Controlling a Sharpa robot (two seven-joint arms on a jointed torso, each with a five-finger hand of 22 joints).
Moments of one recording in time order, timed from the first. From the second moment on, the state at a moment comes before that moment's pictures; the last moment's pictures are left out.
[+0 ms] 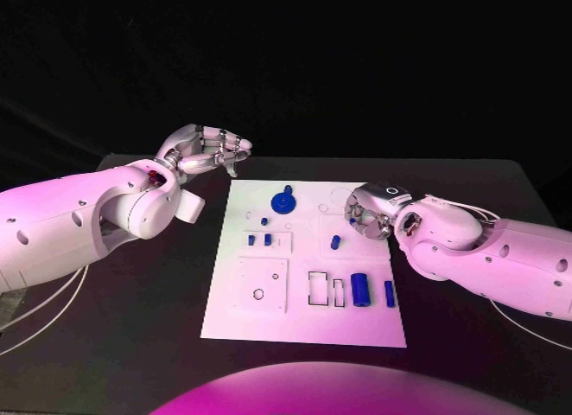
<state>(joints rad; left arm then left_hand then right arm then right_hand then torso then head) 1.16 -0.95 0.01 1.51 -0.33 -0.27 0.30 1.40 -0.17 0.61 0.00 0.24 0.92 0.18 0.32 0.25 0.88 0.13 0.51 0.18 1.04 0.04 1.09 0.37 0.17 0.82 0.14 1.04 0.70 1.15 -0.76 -0.16 1.51 -1.71 -0.32 -0.29 1.45 -0.22 0.61 0.12 0.24 1.10 0.12 0.22 0.46 1.26 0.06 0.14 0.16 1.47 -0.01 1.46 1.29 0.12 1.35 0.09 1.08 1.29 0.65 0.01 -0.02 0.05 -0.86</state>
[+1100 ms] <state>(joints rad) 1.16 -0.94 0.01 1.50 -0.33 -0.26 0.30 1.40 -0.17 0.61 0.00 0.24 0.92 0.18 0.32 0.25 0.88 0.13 0.51 0.17 1.04 0.04 1.08 0.37 0.17 0.82 0.14 1.04 0.70 1.20 -0.83 -0.16 1.64 -1.67 -0.45 -0.26 1.41 -0.21 0.63 0.11 0.24 1.10 0.11 0.24 0.47 1.27 0.06 0.14 0.16 1.47 -0.02 1.46 1.29 0.12 1.35 0.09 1.09 1.30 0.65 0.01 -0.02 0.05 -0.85</state>
